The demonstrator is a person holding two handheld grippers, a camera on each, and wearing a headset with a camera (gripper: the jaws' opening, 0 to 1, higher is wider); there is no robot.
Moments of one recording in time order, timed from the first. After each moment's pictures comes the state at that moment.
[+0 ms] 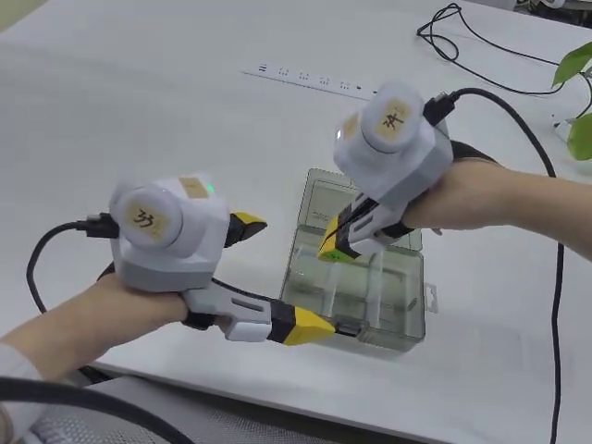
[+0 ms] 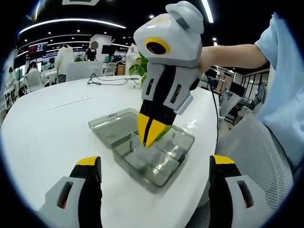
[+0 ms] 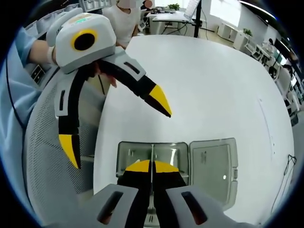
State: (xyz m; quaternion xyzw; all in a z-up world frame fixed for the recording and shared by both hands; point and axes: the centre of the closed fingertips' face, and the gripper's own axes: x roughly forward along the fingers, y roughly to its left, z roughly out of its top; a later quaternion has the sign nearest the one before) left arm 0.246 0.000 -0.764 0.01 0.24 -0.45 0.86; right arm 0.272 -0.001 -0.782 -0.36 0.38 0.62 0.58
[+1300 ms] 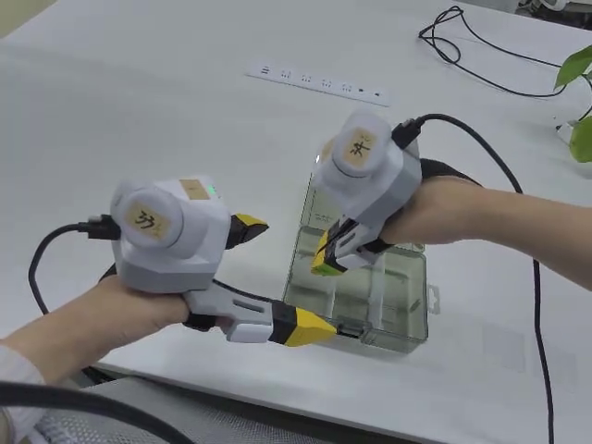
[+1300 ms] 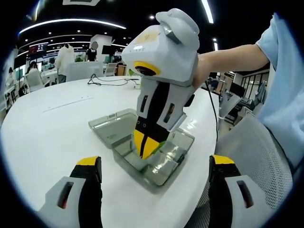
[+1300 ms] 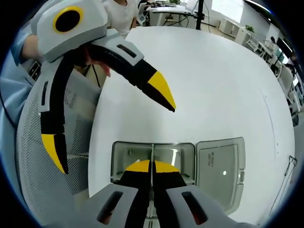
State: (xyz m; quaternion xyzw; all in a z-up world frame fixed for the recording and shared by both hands) left arm 0.245 0.000 -0.763 0.01 0.24 -0.45 0.86; right arm 0.264 0.002 -0.805 -0.38 0.40 0.62 0.57
